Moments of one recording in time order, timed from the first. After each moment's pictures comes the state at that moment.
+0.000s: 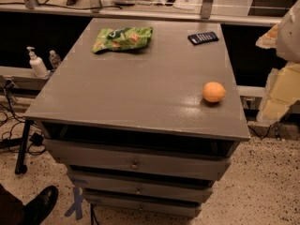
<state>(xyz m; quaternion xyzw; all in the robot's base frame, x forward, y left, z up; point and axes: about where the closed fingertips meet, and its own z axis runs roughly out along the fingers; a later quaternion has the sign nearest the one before) 0.438 -0.217 0.976 -0.60 0.78 -0.03 0.16</state>
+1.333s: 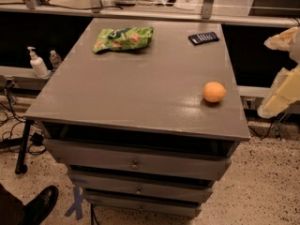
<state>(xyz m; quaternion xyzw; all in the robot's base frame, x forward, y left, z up) 0.465 -0.240 0.962 -0.57 0.78 0.02 0.25</state>
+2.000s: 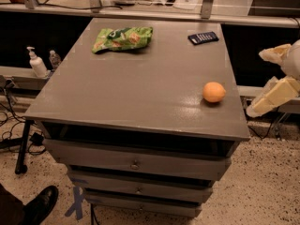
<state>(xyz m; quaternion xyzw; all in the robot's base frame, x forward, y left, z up) 0.503 -0.252 0.918 -0.53 0.78 0.08 0.33</state>
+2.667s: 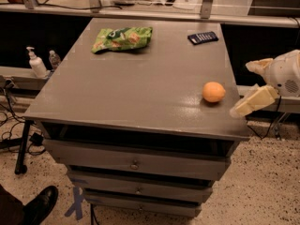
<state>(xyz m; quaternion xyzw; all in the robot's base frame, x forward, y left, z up) 0.534 -0.244 0.872 -0.49 0.78 0.14 0.36</state>
